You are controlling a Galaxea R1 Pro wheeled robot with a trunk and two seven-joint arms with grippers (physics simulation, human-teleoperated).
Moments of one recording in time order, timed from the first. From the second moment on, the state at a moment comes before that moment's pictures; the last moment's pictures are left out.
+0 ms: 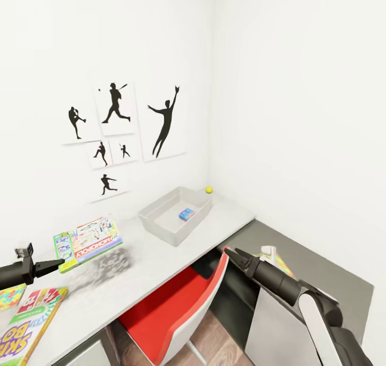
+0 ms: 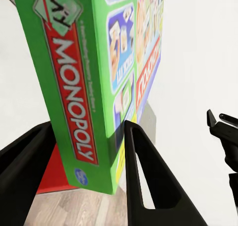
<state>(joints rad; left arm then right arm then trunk) -0.72 0.70 0.12 -0.40 0.21 0.74 -1.57 -0.22 -0.05 -0.09 -1.52 -0.57 0.60 0.73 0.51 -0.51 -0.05</state>
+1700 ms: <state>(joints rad) -0.72 0.68 0.13 -0.40 0.21 0.73 -1.57 -0.22 -0.06 -0.09 -1.52 -0.57 0.60 0.74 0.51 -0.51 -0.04</state>
